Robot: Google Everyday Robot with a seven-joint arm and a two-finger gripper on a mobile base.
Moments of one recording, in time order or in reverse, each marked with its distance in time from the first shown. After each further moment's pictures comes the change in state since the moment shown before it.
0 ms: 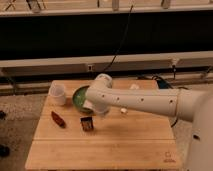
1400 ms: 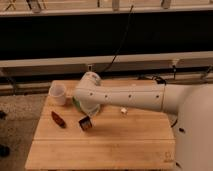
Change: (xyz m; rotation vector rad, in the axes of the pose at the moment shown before) arm -0.033 -0.032 -0.009 0.031 -0.018 -0.086
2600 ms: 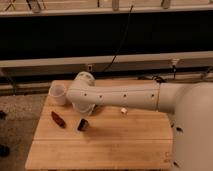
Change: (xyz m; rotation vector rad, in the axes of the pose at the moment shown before) arm -0.036 -0.018 -0.010 0.036 -0.036 -0.098
